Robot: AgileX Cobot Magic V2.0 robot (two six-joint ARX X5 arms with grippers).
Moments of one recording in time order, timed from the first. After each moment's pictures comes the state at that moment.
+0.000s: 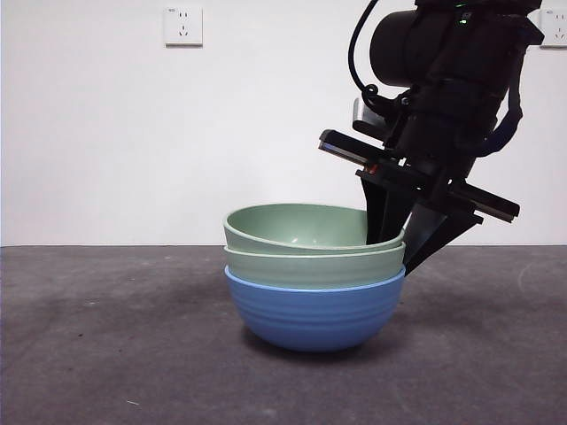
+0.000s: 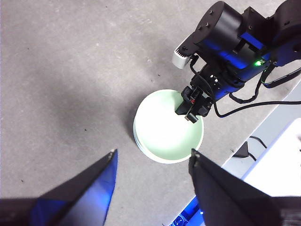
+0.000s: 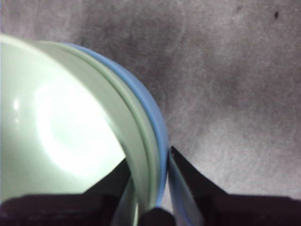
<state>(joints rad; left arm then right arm) -0.63 1.30 1.75 -1.26 0.13 -0.04 0.55 1.64 1.07 -0.63 -0.21 0.32</state>
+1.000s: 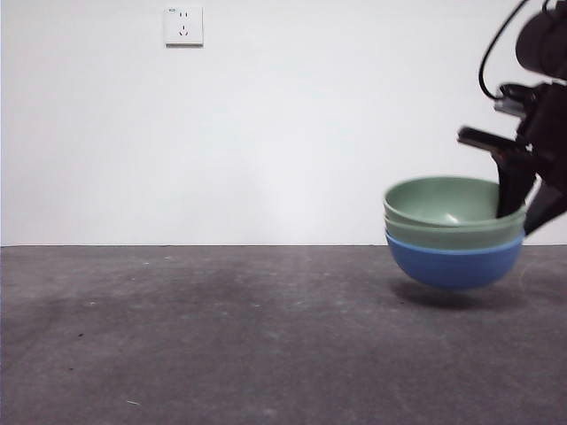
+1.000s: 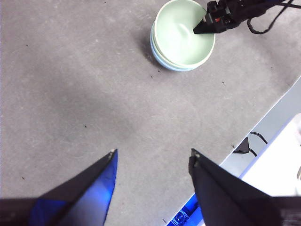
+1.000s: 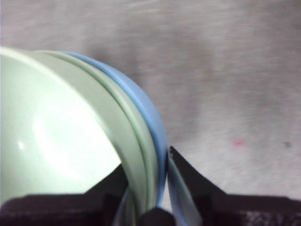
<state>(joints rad) -0.63 1.30 1.75 -1.27 0.13 -0.03 0.07 1.62 1.10 -0.52 -0.21 0.24</state>
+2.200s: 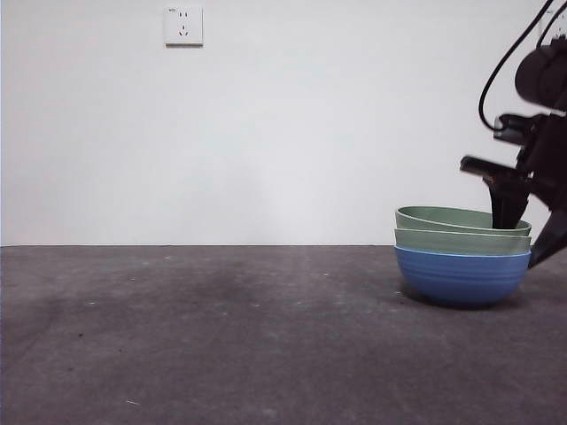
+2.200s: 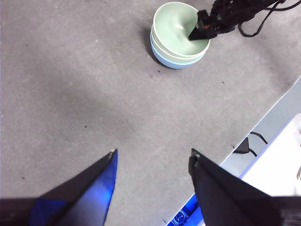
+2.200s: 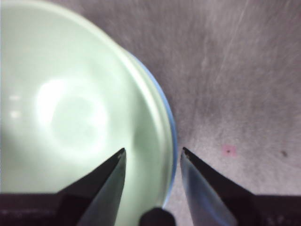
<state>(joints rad) -0.63 1.30 1.75 -1.27 0.13 -0.03 0.05 1.69 1.11 -0.52 -0.21 0.19</state>
